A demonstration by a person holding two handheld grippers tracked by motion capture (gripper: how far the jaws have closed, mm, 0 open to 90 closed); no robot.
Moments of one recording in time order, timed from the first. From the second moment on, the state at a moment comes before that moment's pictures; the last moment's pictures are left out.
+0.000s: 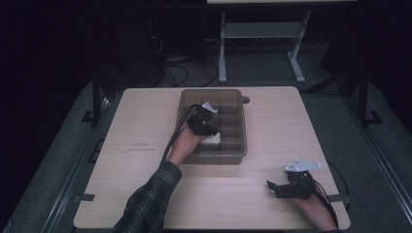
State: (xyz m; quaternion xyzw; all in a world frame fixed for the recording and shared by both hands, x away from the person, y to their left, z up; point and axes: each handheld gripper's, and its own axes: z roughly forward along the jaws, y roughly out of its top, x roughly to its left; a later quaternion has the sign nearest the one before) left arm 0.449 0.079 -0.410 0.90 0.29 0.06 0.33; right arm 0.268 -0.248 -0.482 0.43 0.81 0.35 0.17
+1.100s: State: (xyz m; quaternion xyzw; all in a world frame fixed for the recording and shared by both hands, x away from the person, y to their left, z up) left arm 0.407 0.150 -0.377 0.88 0.28 0.10 0.39; right arm 0.268 -0.248 -0.482 0.43 0.81 0.35 0.17
